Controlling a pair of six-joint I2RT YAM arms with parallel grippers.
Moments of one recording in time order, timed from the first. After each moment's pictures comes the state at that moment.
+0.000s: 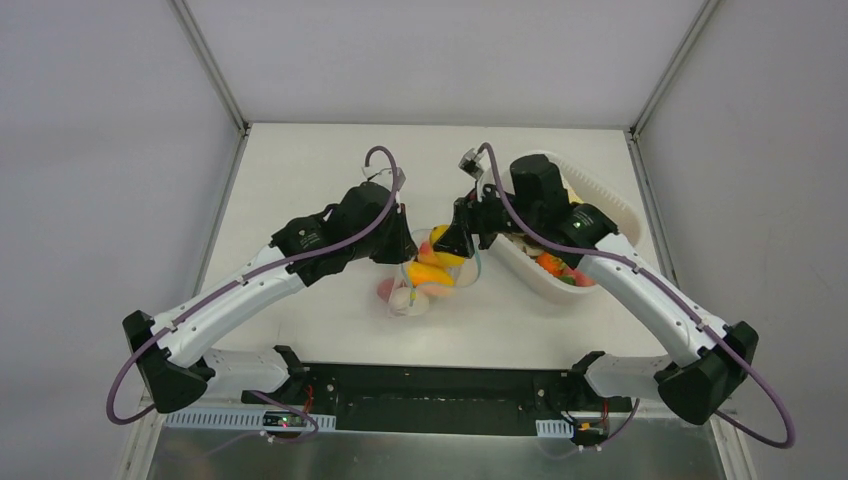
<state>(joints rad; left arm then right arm) -0.88 1.20 1.24 -0.74 -0.13 -0.72 0.68 1.23 1.24 -0.52 -0.55 0.18</state>
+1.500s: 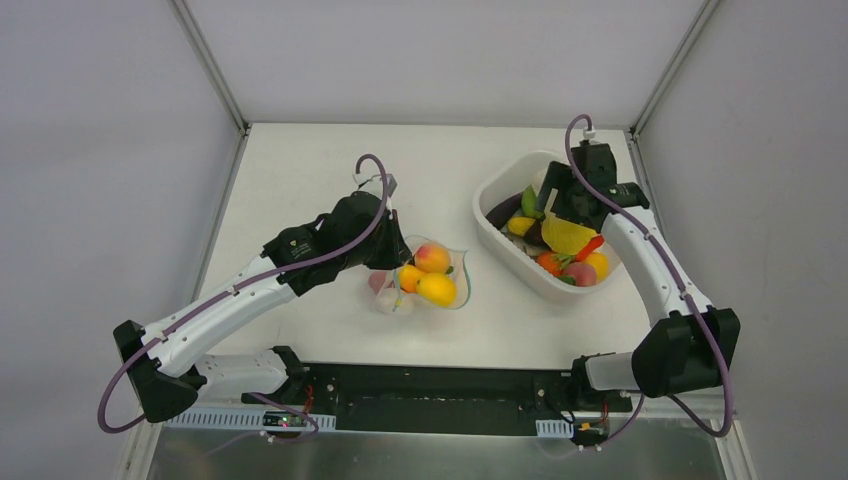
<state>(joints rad) -0.88 1.12 1.16 -0.71 -0.16 -0.73 0.20 1.36 1.21 -0.73 0.16 0.43</state>
